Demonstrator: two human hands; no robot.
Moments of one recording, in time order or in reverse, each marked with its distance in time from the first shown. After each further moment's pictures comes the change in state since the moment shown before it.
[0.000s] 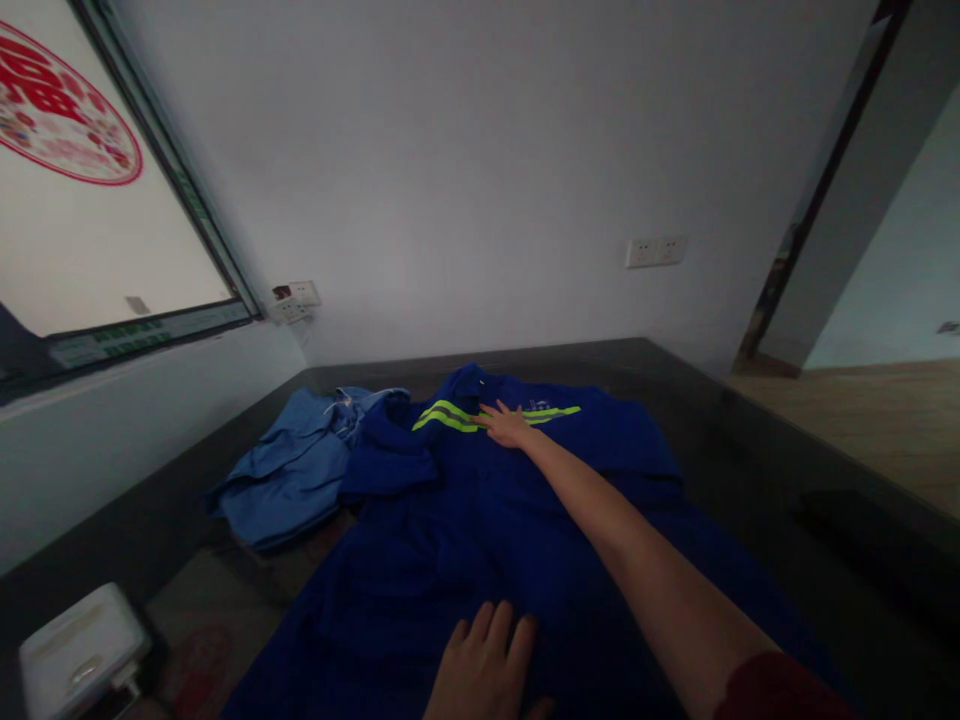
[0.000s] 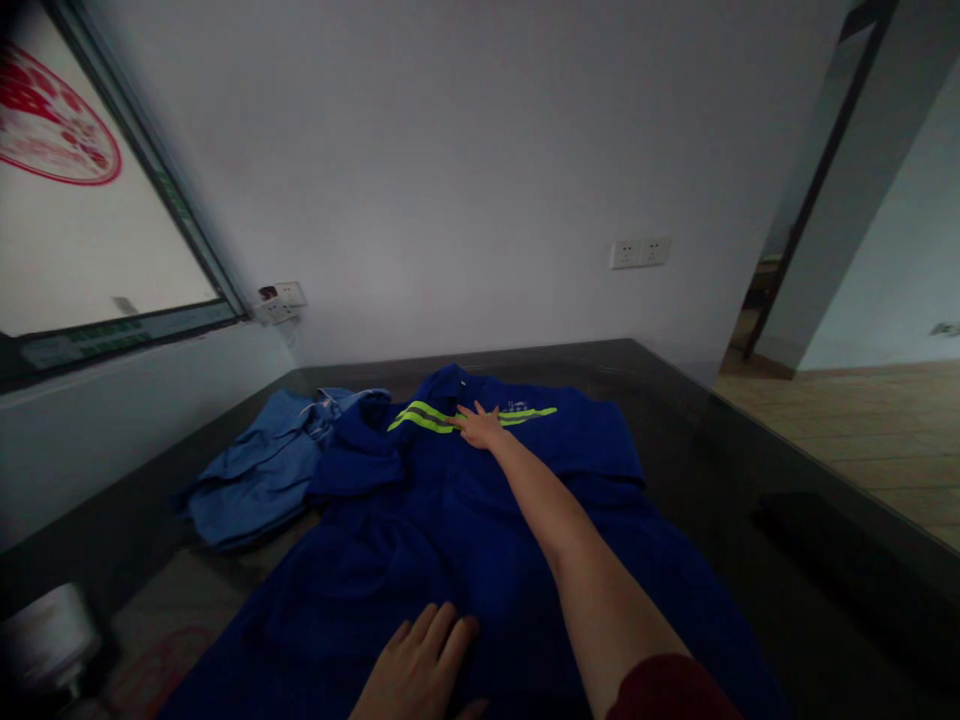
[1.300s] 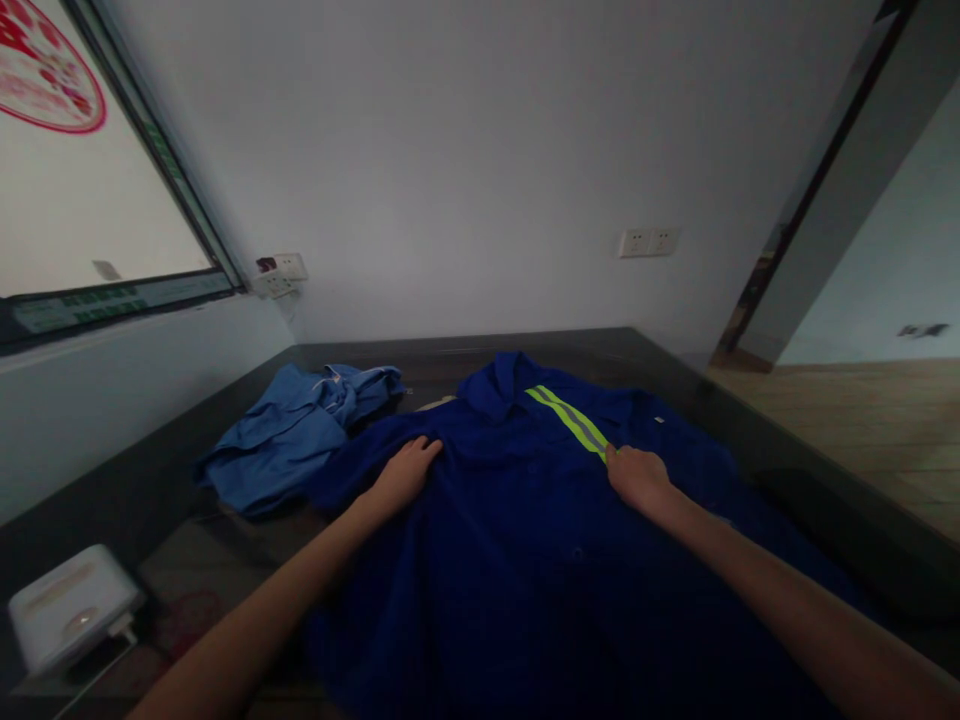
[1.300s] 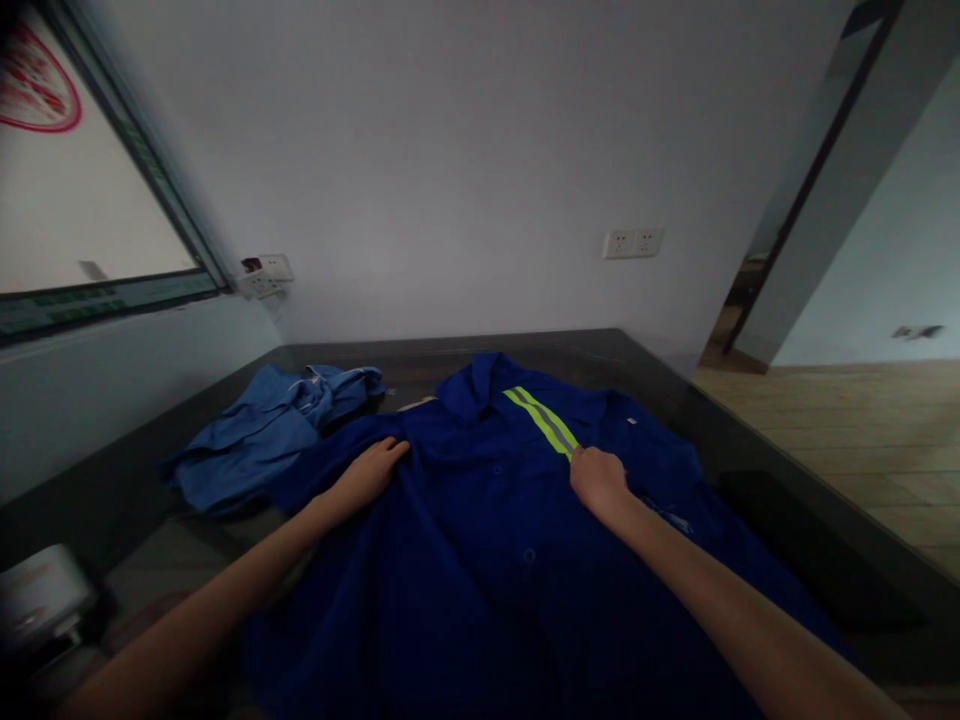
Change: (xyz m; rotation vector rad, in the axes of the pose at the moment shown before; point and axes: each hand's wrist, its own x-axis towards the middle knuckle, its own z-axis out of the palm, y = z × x) left_hand 0.096 -0.144 -0.069 0.176 0.527 0.023; right_hand -0.237 0.040 -0.019 -0.202 -0.102 0.630
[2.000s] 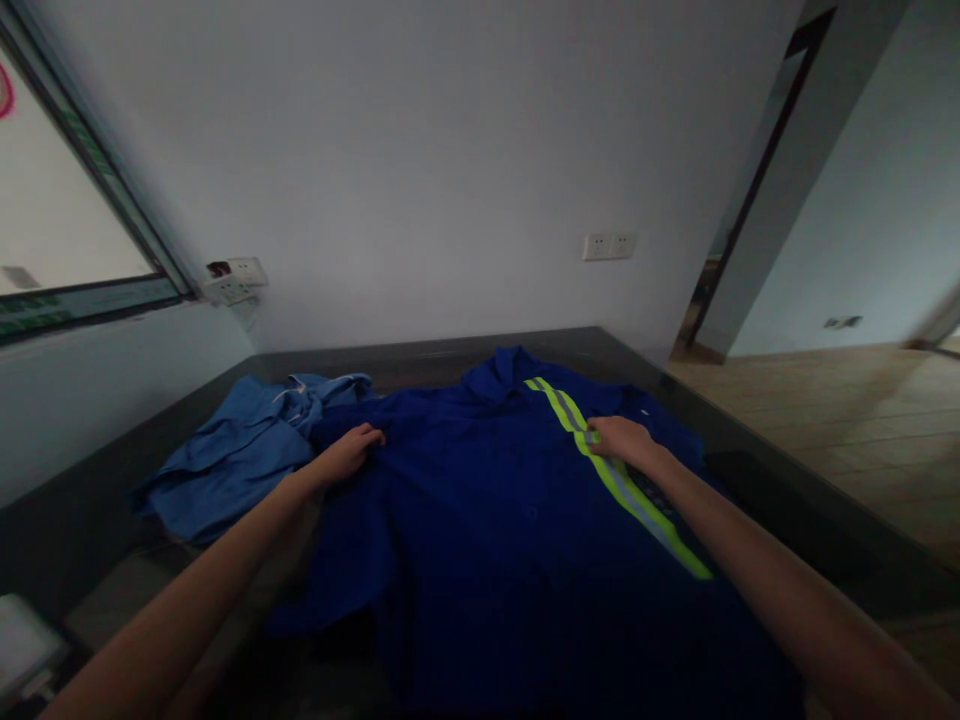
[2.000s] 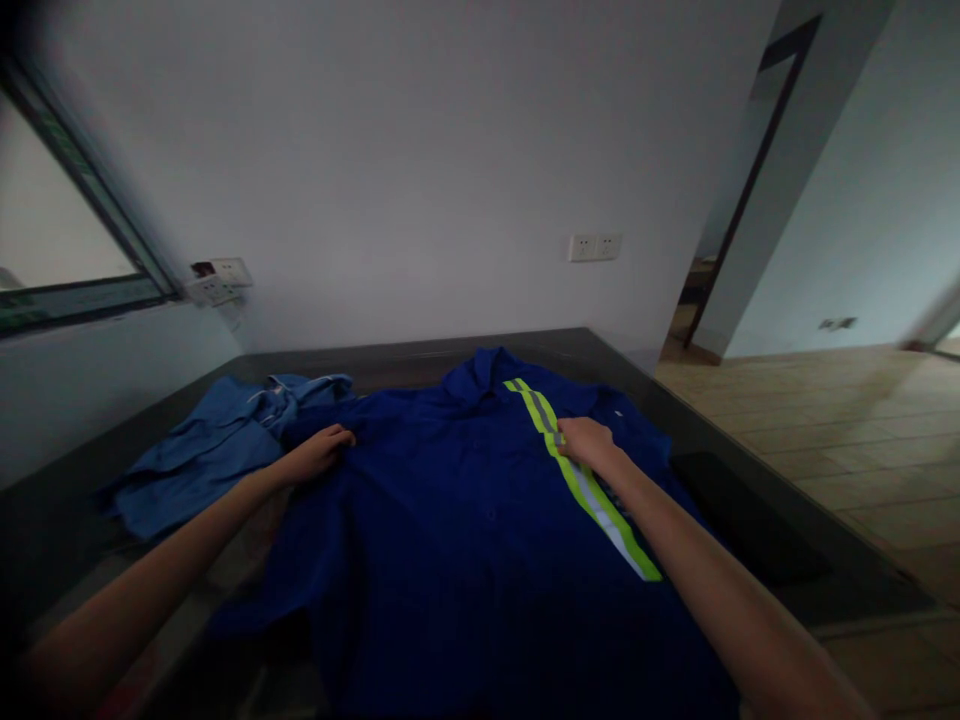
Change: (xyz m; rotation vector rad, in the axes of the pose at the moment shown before) left_hand 0.038 -0.101 0.000 -0.189 0.001 0.191; right_hand 0.034 0.058 -0.013 0.164 0.010 -0.004
